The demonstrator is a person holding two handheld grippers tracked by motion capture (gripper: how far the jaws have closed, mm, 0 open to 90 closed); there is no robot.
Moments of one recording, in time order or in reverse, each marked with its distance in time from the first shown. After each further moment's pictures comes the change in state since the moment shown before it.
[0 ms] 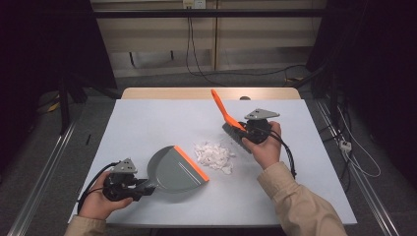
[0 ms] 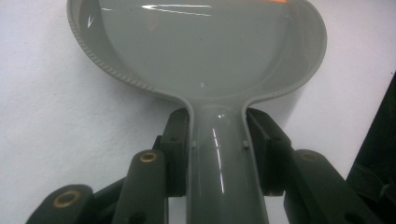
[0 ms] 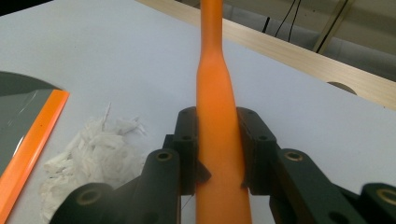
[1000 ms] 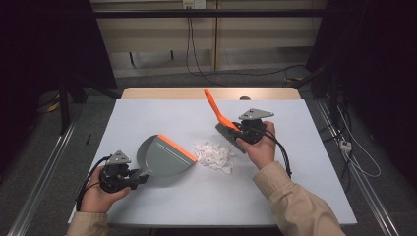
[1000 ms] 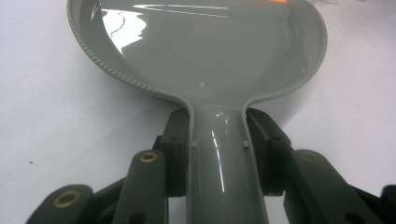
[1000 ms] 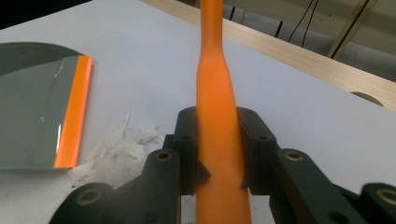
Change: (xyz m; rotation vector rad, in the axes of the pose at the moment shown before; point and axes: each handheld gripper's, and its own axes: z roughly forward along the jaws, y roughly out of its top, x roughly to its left) left arm 0.018 0.000 -0.006 -0.037 0.169 -0.112; right arm 0.011 0.006 0.006 -0.011 0.044 -0.010
